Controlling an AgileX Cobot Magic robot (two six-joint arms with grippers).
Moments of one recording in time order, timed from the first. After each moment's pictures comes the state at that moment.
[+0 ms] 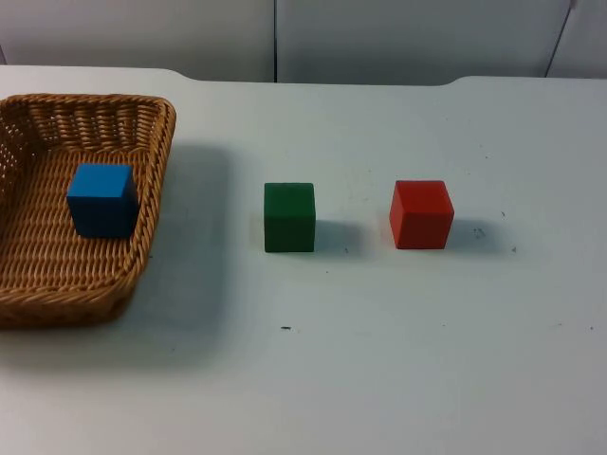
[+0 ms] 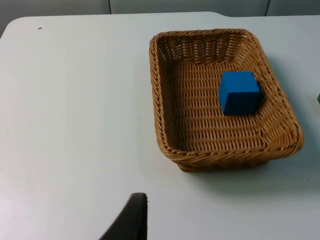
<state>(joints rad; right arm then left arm) 0.93 0.00 -0.52 -0.13 1.09 0.08 0.05 0.00 -0.52 -0.07 1.09 0.06</state>
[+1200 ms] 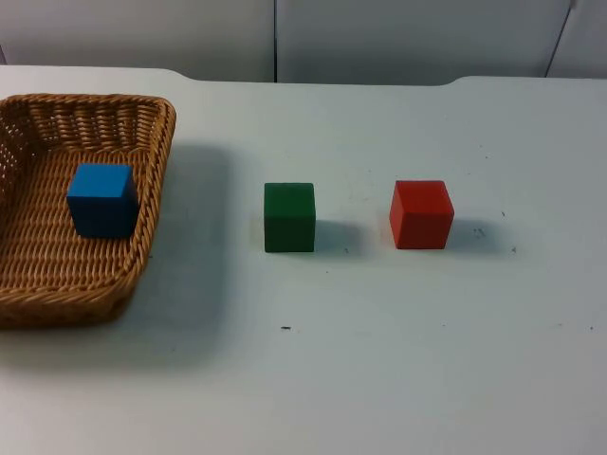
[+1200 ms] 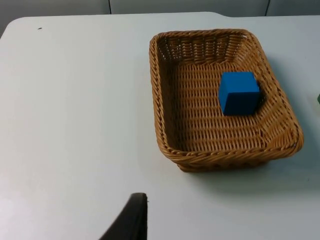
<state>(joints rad) 0.93 0.00 -0.52 -0.13 1.09 0.08 0.05 0.00 -0.52 -0.07 1.09 0.06</state>
